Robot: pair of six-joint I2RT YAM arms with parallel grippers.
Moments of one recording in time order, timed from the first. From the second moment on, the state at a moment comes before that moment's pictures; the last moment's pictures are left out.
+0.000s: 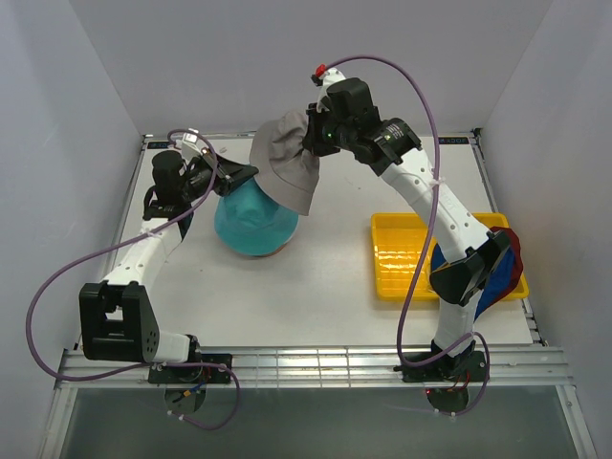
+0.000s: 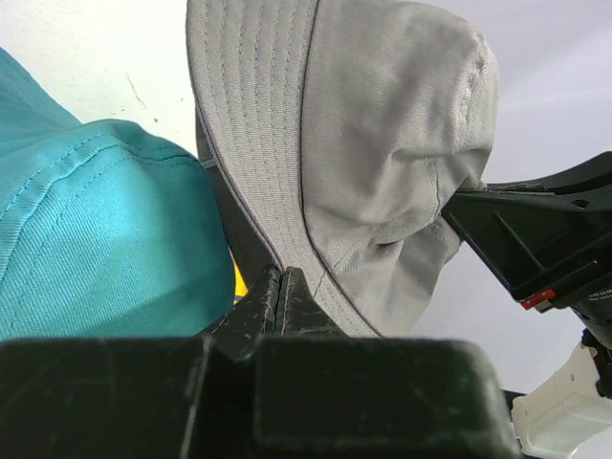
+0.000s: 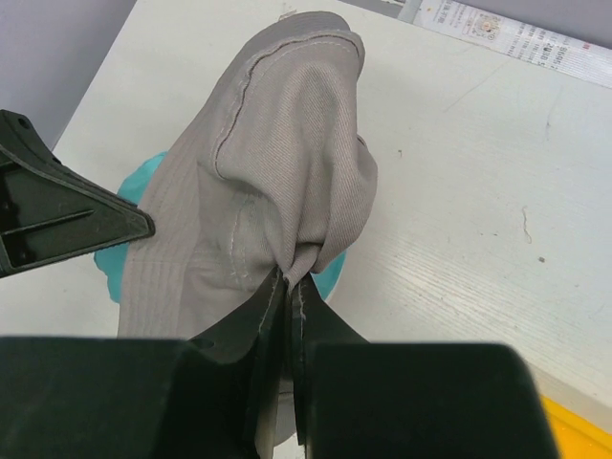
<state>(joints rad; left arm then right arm) -0.06 1.37 0.98 0.24 0.72 -1.11 0.70 1.87 2.22 -0.81 0.02 0.27</state>
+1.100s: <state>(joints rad) 0.01 1.33 0.99 0.18 0.71 -1.05 0.72 1.86 2.16 -0.78 -0.03 0.26</state>
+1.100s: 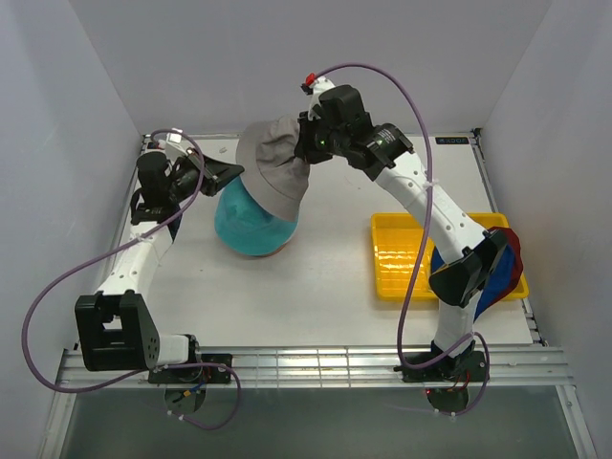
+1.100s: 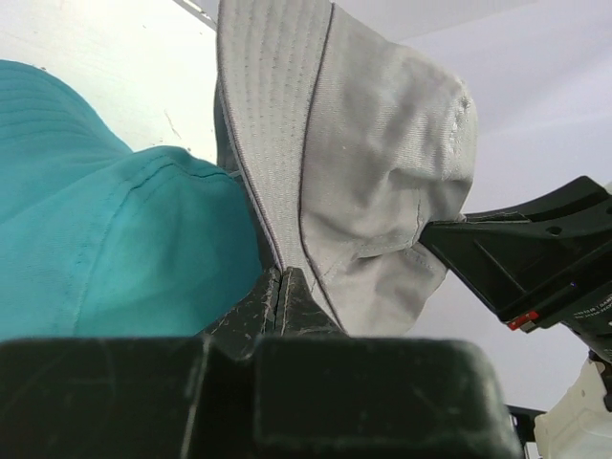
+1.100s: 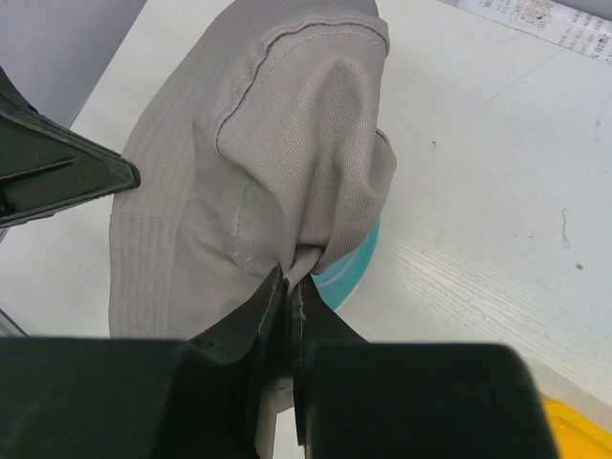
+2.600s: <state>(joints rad) 0.24 1.13 0.65 0.19 0.72 -1.00 0.81 1.94 2.15 -0.62 -0.09 0.31</state>
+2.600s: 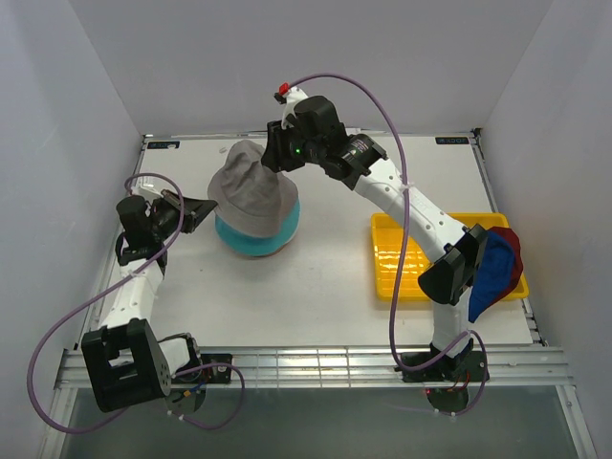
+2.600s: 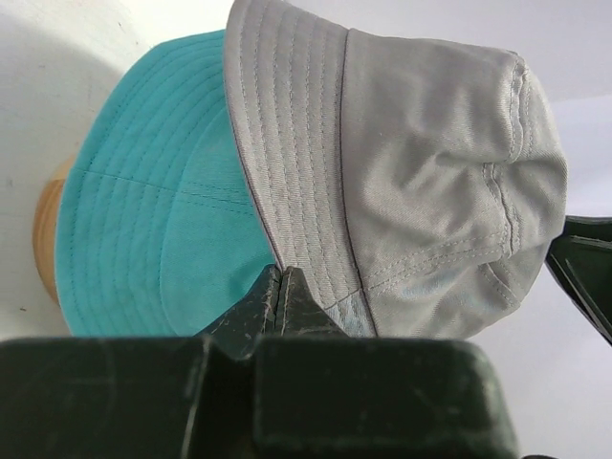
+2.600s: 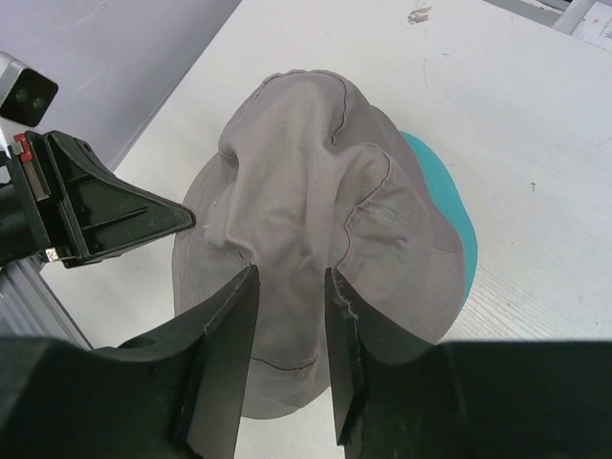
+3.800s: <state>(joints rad) 0.25 1.15 0.56 0.23 0.70 -0.90 0.48 1.80 1.47 -0.14 -0.67 0.78</state>
